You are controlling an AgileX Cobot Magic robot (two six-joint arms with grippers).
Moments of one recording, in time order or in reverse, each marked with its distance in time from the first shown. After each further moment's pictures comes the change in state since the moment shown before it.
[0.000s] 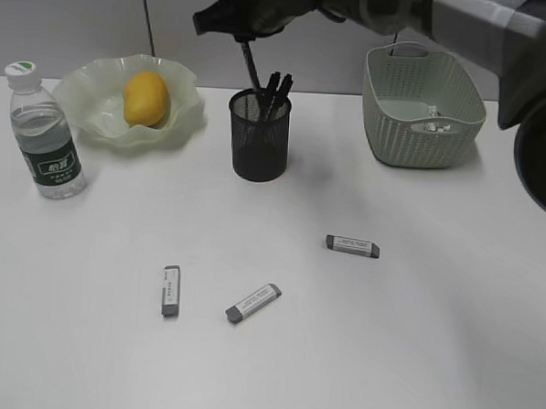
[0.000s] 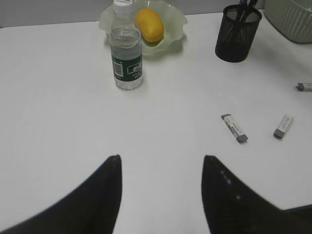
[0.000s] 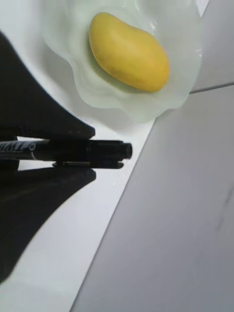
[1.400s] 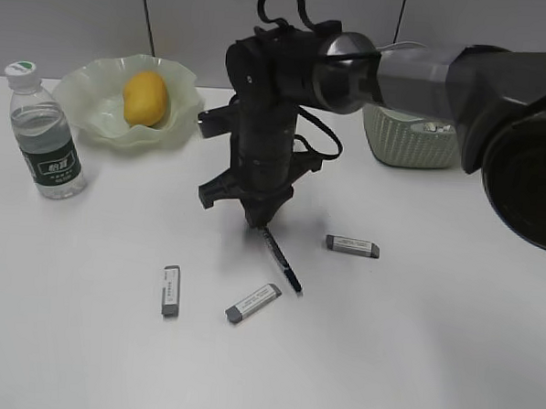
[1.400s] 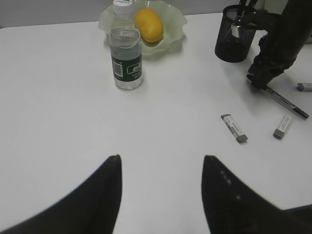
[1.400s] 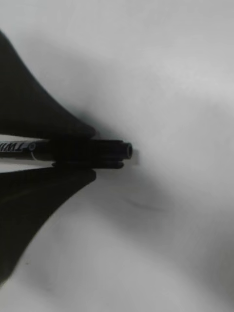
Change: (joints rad) left arm 0.000 0.000 0.000 0.000 -0.001 0.000; right arm 0.082 0.027 0.279 0.266 0.530 -0.077
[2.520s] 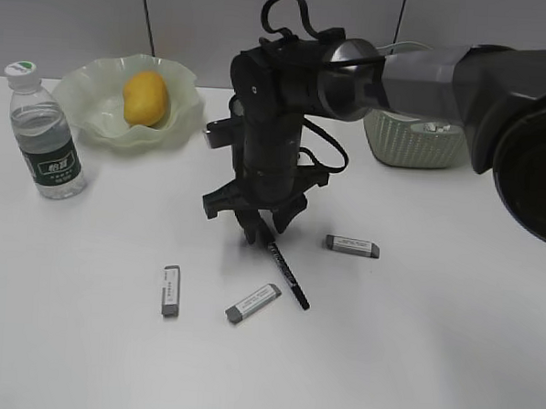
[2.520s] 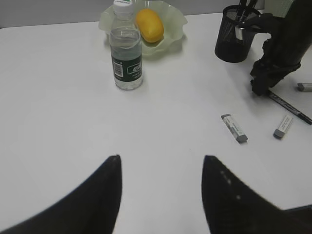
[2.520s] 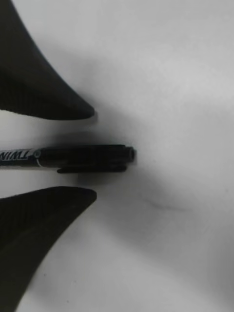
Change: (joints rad) left arm 0.000 0.000 0.000 0.000 0.000 0.000; right arm 0.000 -0.022 0.059 0.013 -0.013 0.061
